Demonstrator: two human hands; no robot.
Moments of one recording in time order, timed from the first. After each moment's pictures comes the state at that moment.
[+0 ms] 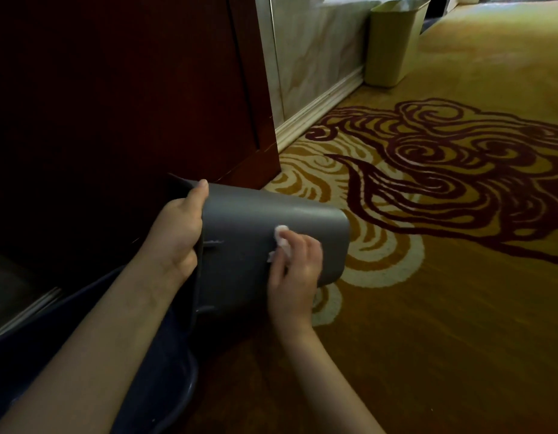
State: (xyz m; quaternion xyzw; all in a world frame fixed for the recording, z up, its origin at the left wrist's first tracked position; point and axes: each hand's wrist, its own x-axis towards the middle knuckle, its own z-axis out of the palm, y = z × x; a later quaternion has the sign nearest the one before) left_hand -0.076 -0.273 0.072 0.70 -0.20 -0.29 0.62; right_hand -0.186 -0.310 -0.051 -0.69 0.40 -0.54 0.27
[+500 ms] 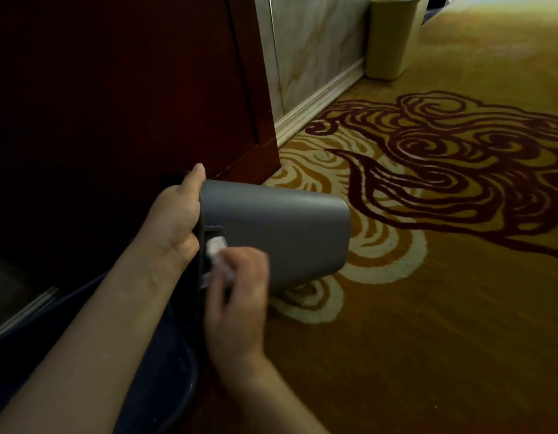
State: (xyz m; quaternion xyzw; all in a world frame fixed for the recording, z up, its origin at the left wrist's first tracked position) left_hand -0.068 -0.287 0.075 0.70 -0.18 -0.29 0.63; right_hand -0.157 -0.245 -0.030 -0.68 0.31 -0.58 0.33
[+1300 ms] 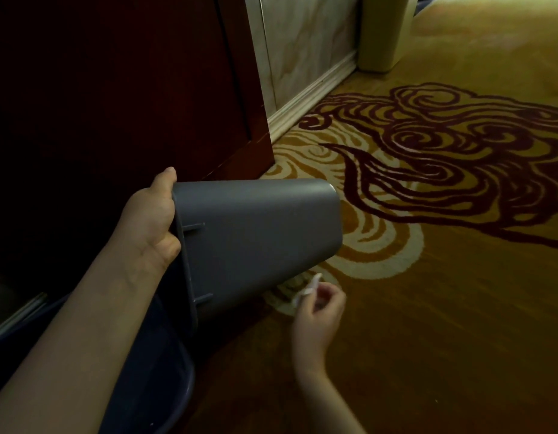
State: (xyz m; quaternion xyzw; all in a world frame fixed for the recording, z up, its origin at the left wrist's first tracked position) left_hand -0.045 -0.285 0.066 0.69 -0.11 -0.27 0.66; right_hand -0.210 -0.287 -0.098 -0.38 0.58 -0.48 0.54
